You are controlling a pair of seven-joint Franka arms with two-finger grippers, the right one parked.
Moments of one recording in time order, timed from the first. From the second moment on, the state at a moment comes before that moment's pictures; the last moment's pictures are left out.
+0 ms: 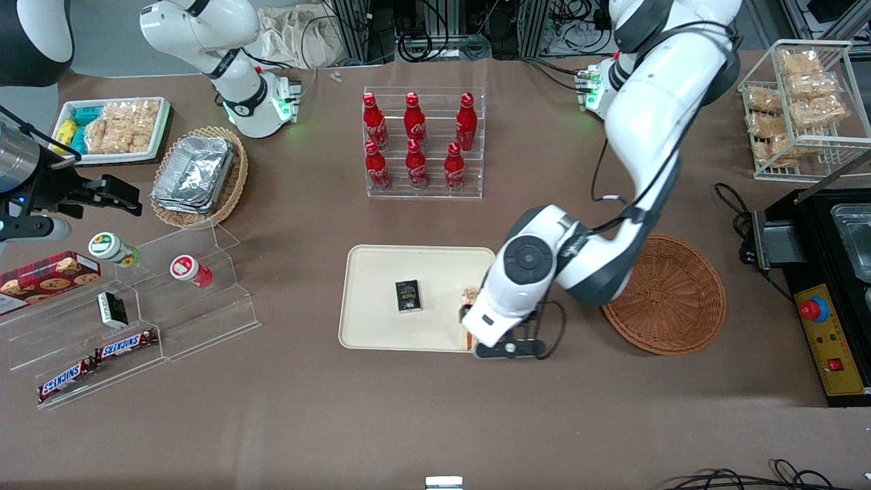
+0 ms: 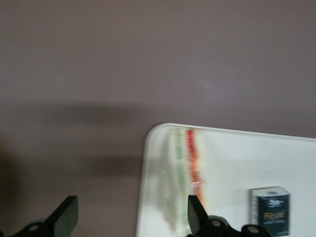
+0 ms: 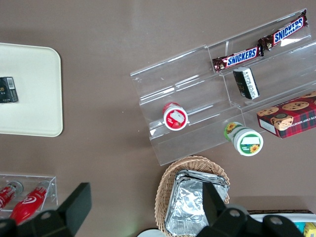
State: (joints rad) arm -0.20 0.82 -0.49 -1.14 0.40 1.92 -0.77
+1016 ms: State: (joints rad) arm 0.41 0.16 -0.74 -1.62 0.21 1.68 -0.24
